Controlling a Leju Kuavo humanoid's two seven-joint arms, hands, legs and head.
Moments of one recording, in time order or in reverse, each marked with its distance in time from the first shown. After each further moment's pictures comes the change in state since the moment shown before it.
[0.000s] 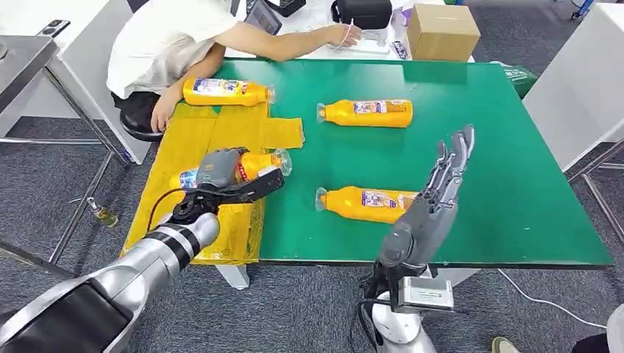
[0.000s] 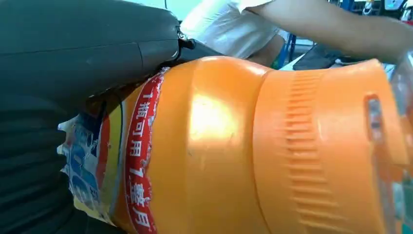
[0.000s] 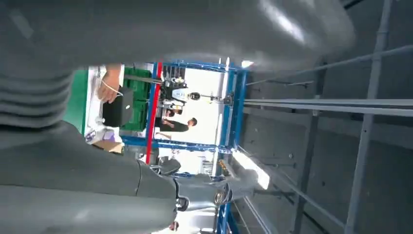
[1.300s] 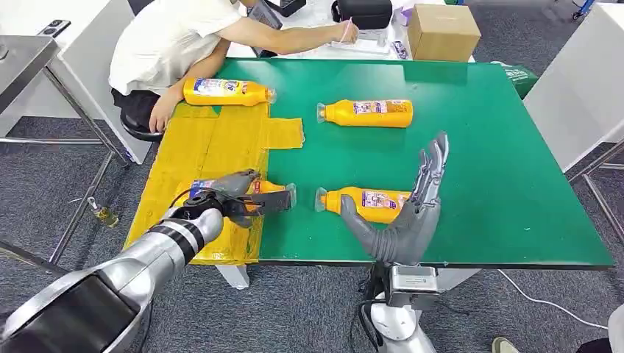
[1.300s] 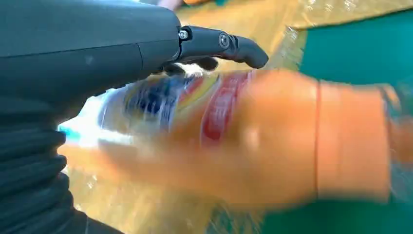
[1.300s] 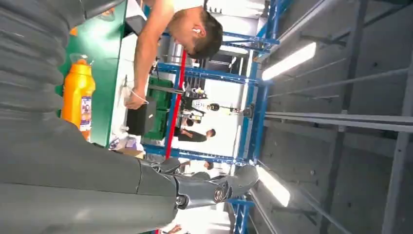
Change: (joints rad) left arm -0.033 -0.050 0.009 0.101 0.024 -0.468 0.020; right arm -0.002 -0.041 0.012 0.092 -0.052 0.001 0.000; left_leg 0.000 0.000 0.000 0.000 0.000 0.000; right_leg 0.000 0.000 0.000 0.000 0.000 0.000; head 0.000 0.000
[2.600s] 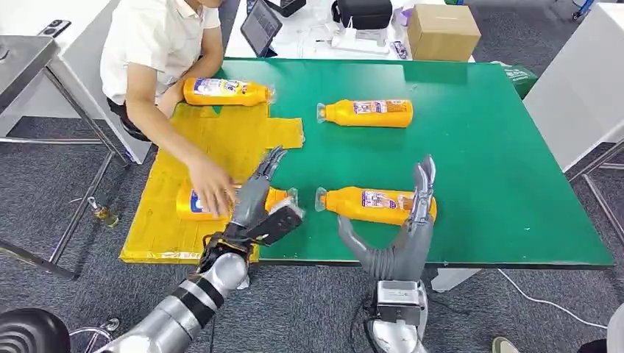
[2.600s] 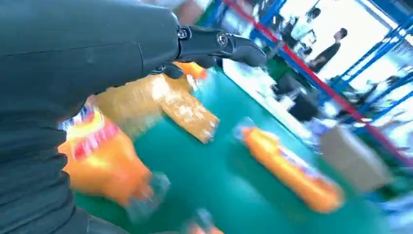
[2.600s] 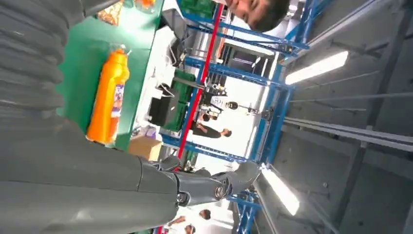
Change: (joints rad) left arm 0.447 -0.027 0.282 -0.622 0.164 0.431 -0.419; right arm 0.100 -0.012 -0.044 0.014 0.103 0.000 0.000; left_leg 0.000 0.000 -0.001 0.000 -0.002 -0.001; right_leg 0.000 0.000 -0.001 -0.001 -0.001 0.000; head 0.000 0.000
